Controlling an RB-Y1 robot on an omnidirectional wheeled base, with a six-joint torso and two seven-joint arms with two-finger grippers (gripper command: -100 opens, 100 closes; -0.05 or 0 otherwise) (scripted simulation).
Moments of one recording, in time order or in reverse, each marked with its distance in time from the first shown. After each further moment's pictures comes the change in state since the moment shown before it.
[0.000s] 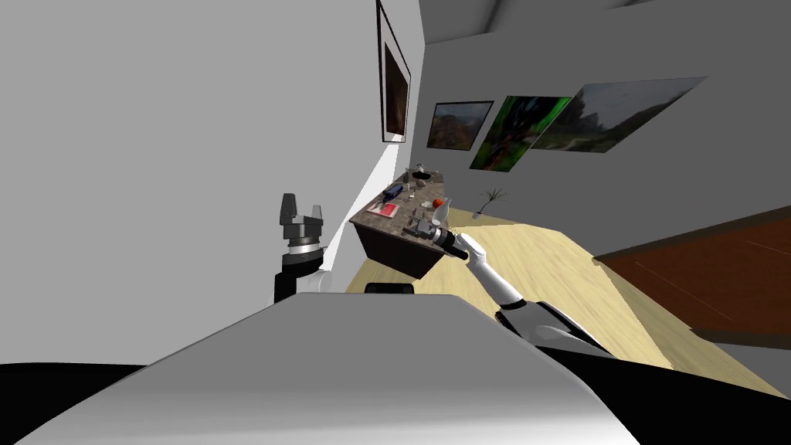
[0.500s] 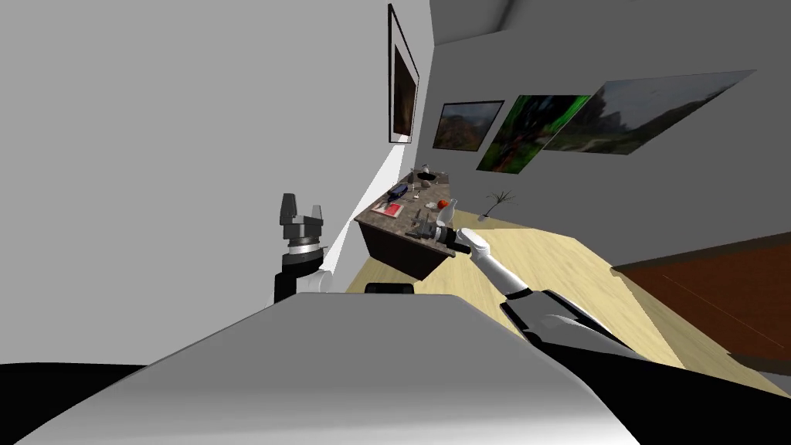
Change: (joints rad) left arm 0.000 0.000 0.000 0.000 0.000 0.000 0.000; right arm -0.096 -0.089 0.052 0.113 0.137 -0.036 0.068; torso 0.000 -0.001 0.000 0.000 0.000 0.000
